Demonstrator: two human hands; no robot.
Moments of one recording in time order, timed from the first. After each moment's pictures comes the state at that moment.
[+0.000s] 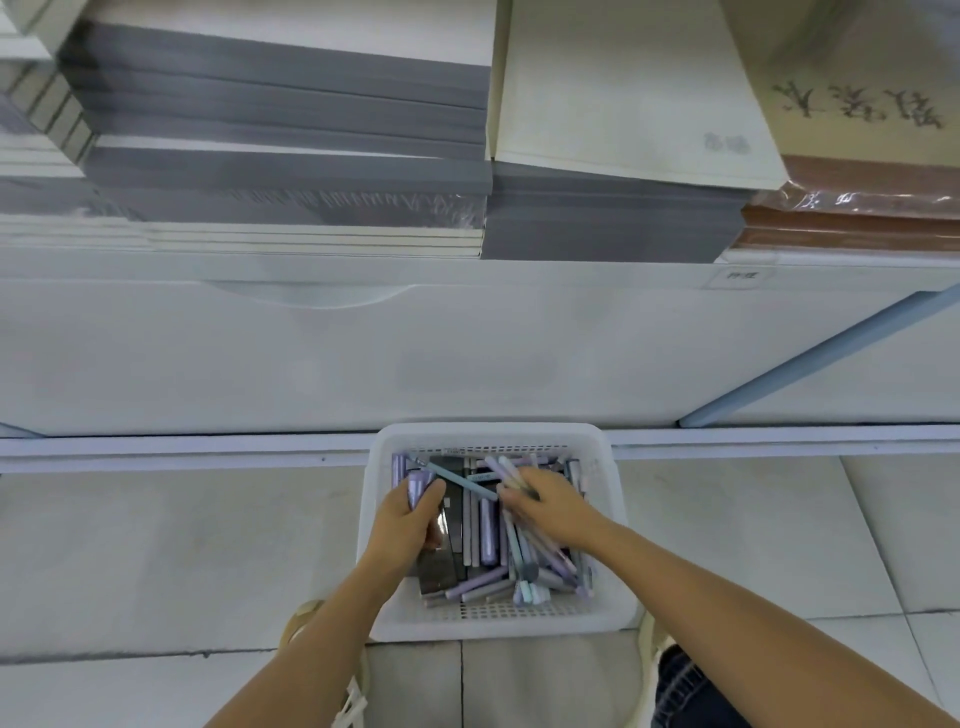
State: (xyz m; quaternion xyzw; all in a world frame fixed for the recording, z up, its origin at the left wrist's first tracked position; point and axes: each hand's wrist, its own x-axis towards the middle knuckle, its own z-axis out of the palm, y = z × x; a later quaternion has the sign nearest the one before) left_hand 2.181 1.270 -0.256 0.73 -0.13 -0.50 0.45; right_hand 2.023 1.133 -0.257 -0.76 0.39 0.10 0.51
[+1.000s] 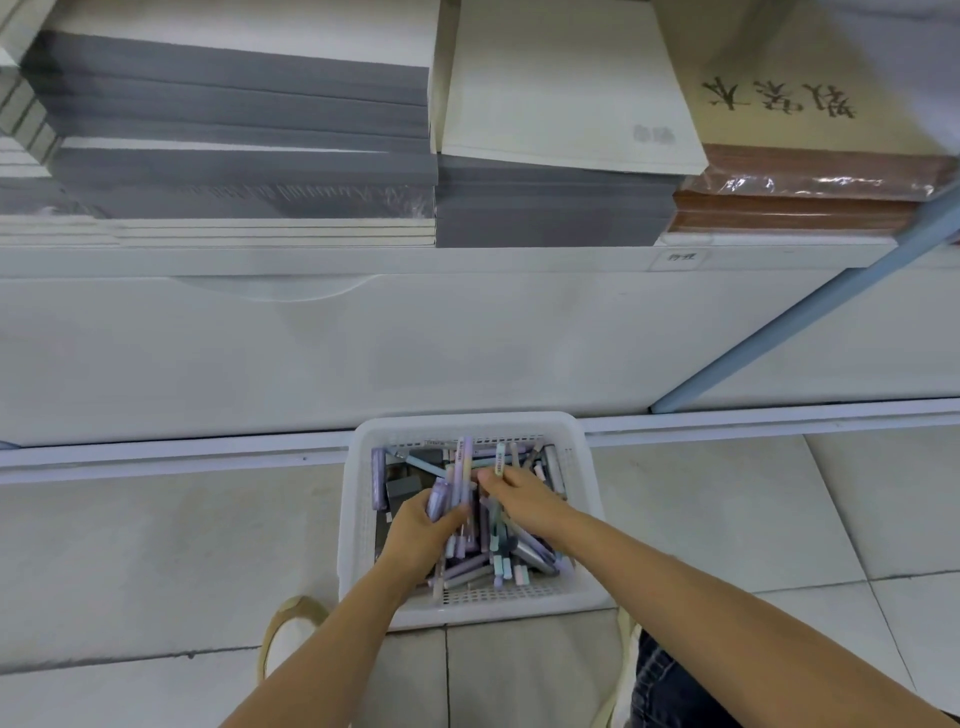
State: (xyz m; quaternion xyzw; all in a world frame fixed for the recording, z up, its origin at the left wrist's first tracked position) left_hand 2.145 1.268 -0.248 0.73 -0.21 -0.52 0.39; right_hand 2.026 1.153 -0.240 -0.64 0.47 0.08 0.61
